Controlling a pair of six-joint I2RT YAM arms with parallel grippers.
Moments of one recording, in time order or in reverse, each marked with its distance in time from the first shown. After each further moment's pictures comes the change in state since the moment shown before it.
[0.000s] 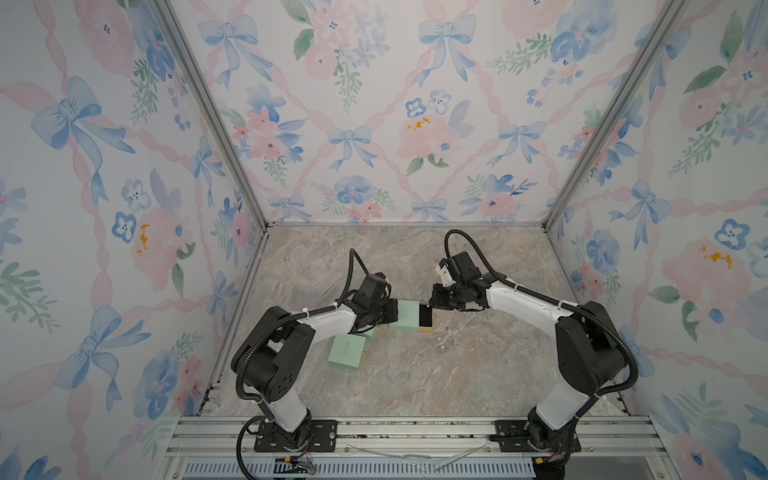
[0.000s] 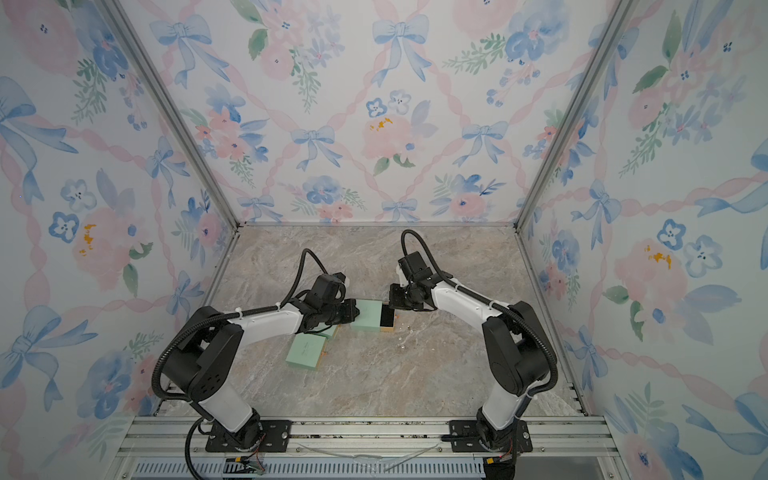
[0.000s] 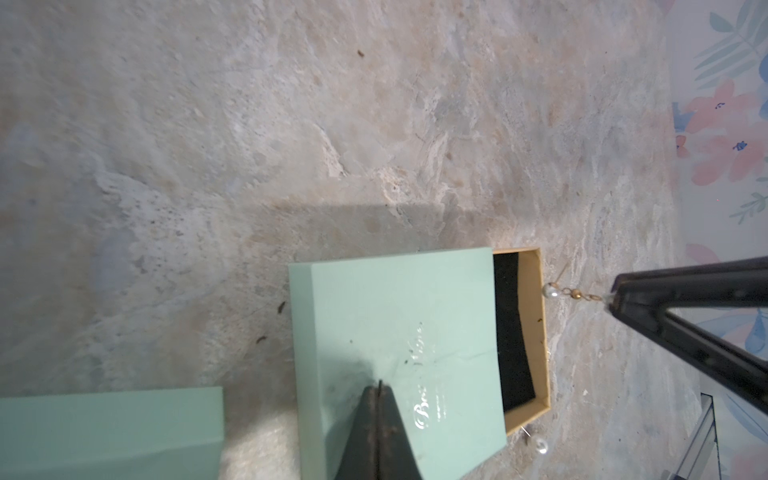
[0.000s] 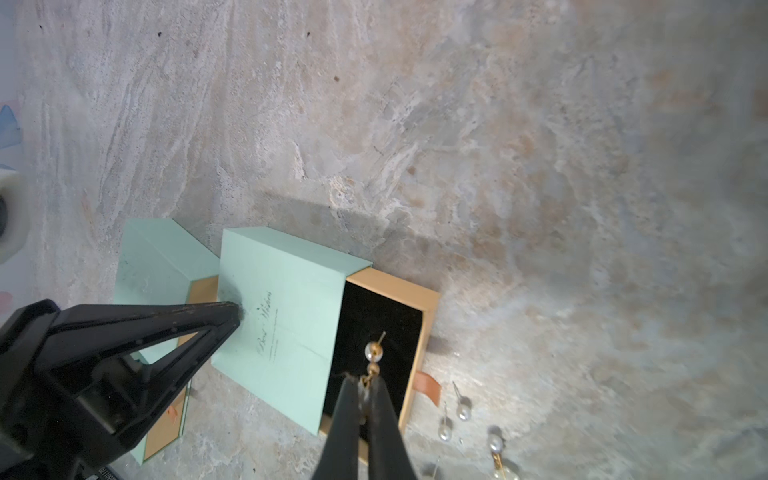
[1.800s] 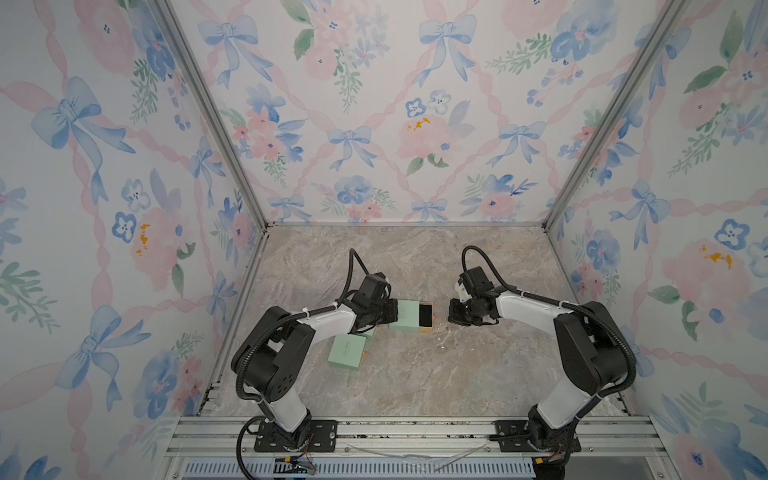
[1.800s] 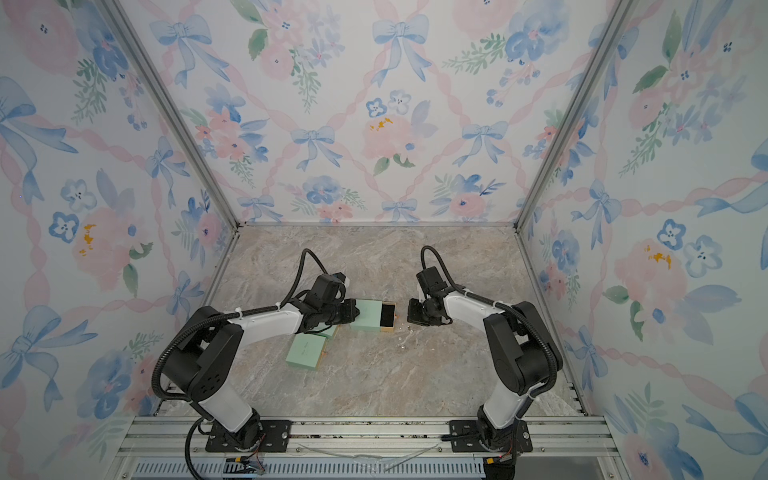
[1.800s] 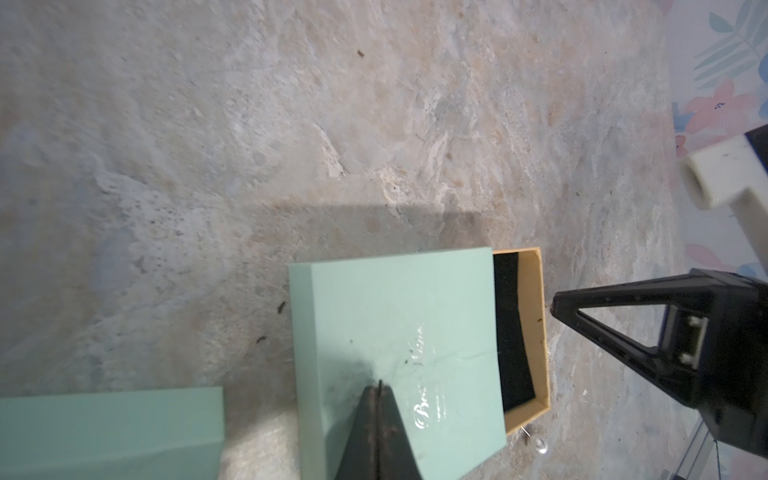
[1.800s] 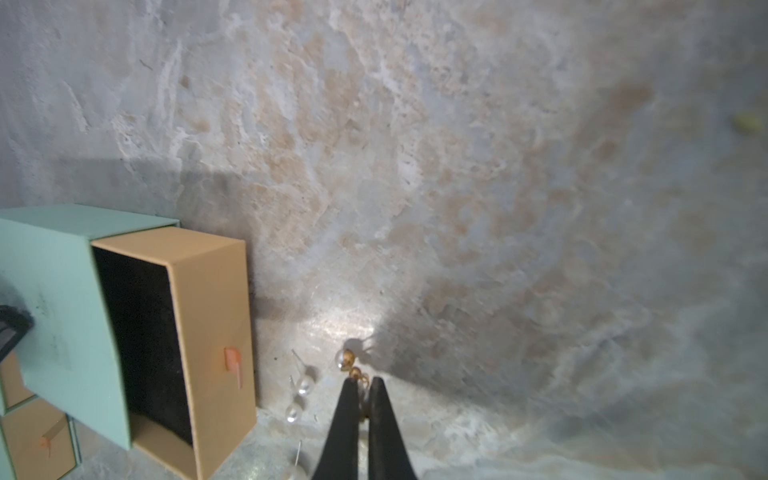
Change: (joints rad) left arm 0.001 0.000 0.000 0.000 0.000 0.000; right arm -0.103 0.003 -0.195 0.042 0.014 0.000
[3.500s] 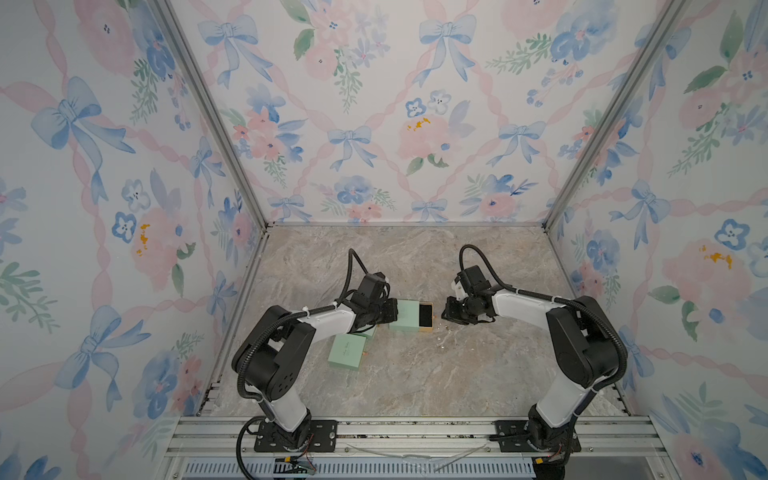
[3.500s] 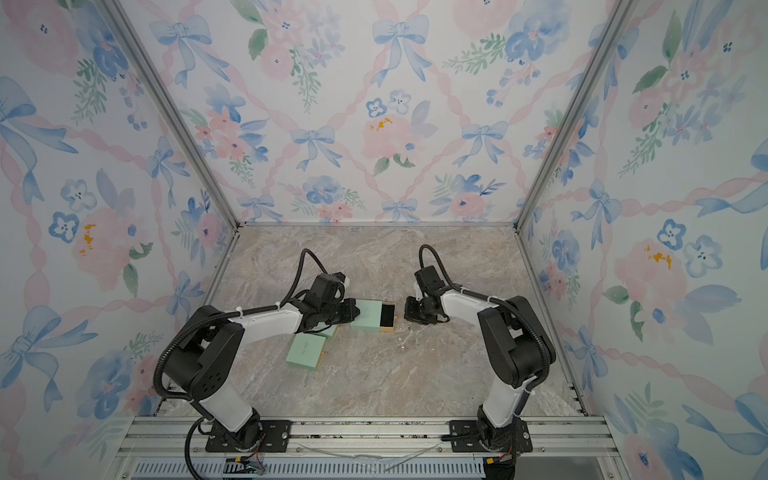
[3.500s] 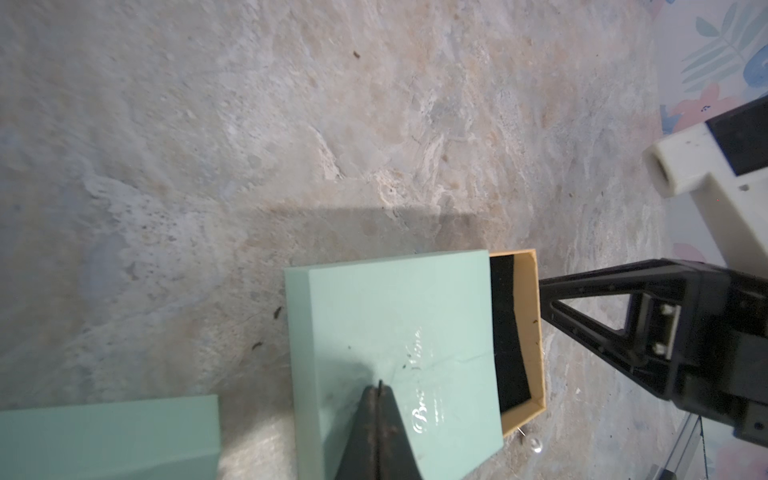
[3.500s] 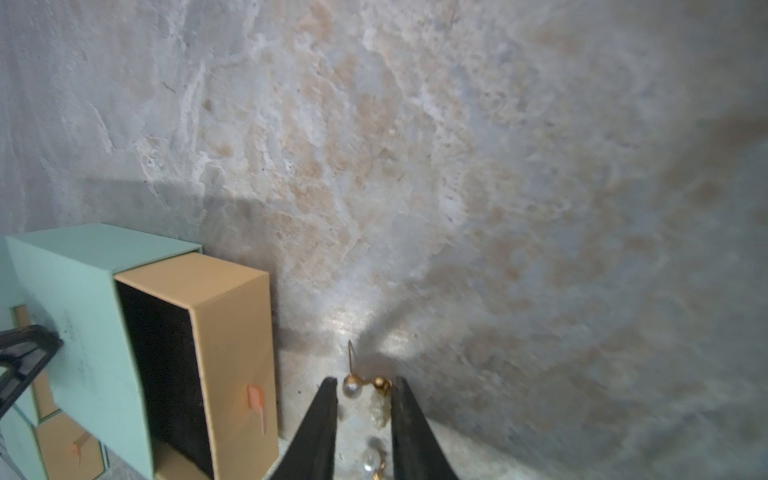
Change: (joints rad) left arm 0.011 0.007 -0.004 0.019 0.027 0.001; right arm -0.001 0.054 0.021 0.056 -0.048 0.025
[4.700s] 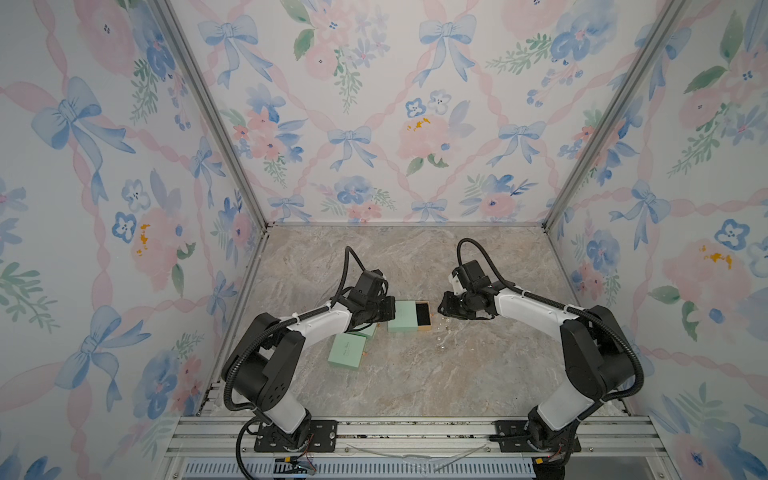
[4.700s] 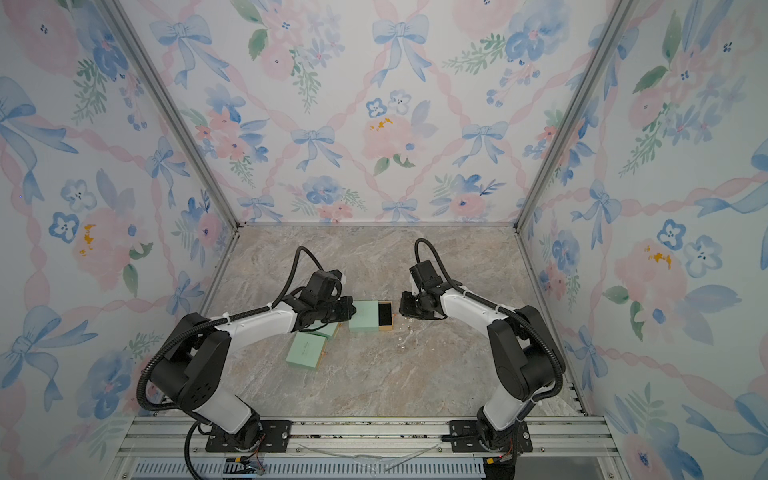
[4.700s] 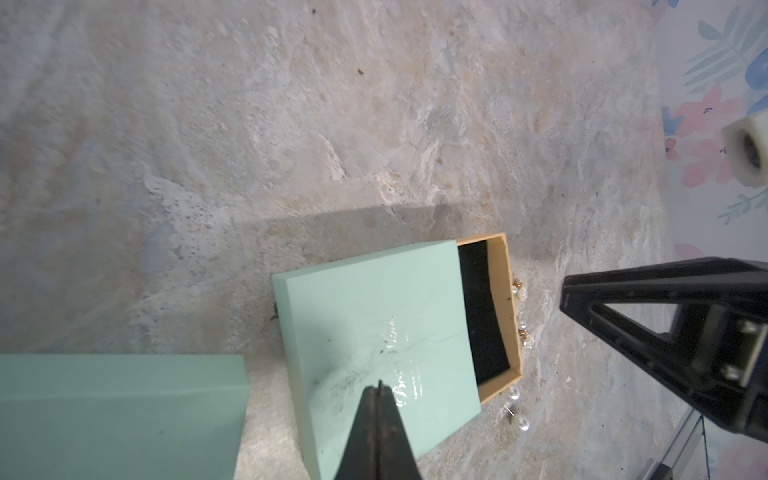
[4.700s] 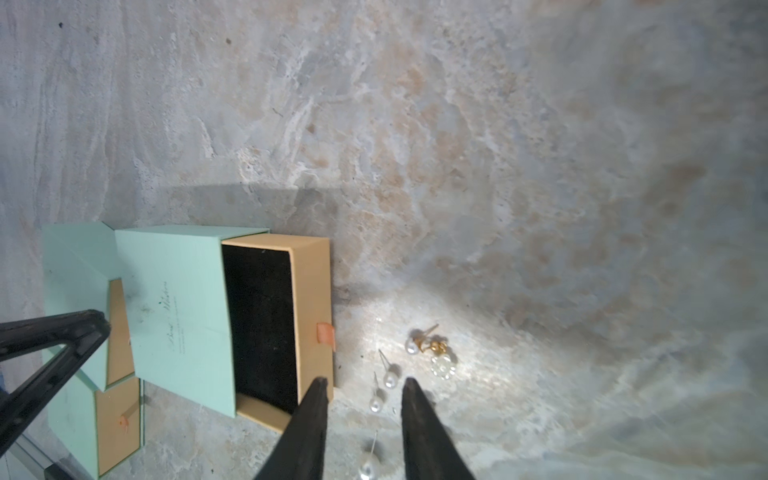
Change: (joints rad) left arm 0.002 -0.089 0.025 -0.113 -0.021 0.008; right arm 0.069 -0.078 0.061 -0.066 0.045 0.008
